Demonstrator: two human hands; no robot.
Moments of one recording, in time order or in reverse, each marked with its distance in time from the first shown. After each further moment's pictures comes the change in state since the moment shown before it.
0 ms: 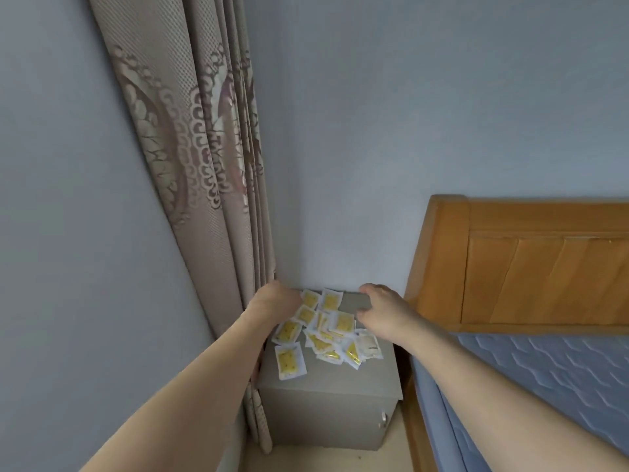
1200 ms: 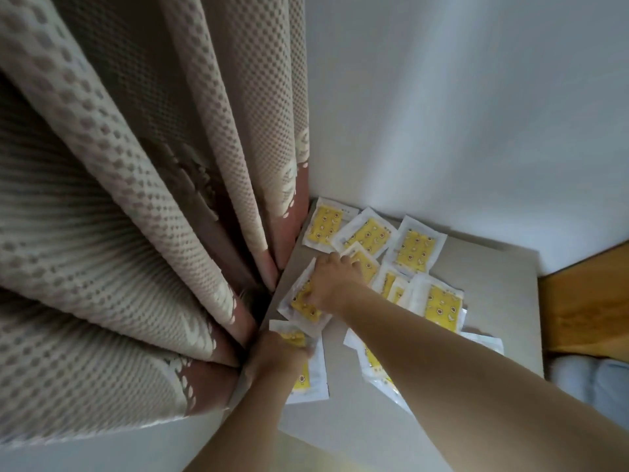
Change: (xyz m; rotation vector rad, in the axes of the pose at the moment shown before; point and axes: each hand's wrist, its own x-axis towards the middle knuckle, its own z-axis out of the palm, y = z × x) left_hand 0.356 -0.212 0.320 -0.241 -0.133 -0.765; right_hand 0.482 0.054 0.397 -0.588 -0.477 -0.239
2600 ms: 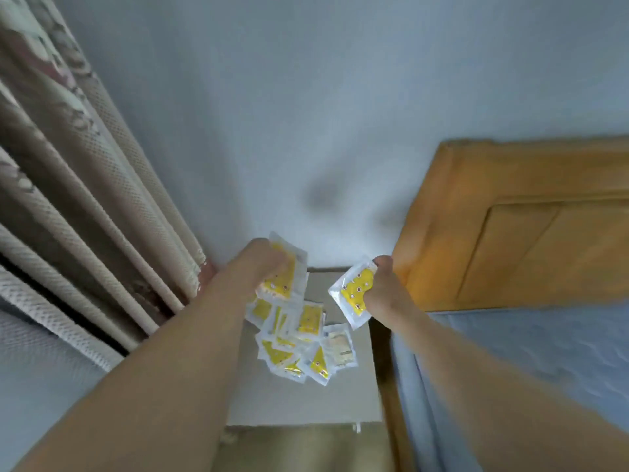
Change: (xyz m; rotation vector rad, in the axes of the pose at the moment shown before) left_hand -0.321 0.222 -0.155 0.005 -0.159 0.642; right_hand -0.355 0.197 -0.144 0.967 0.478 0.505
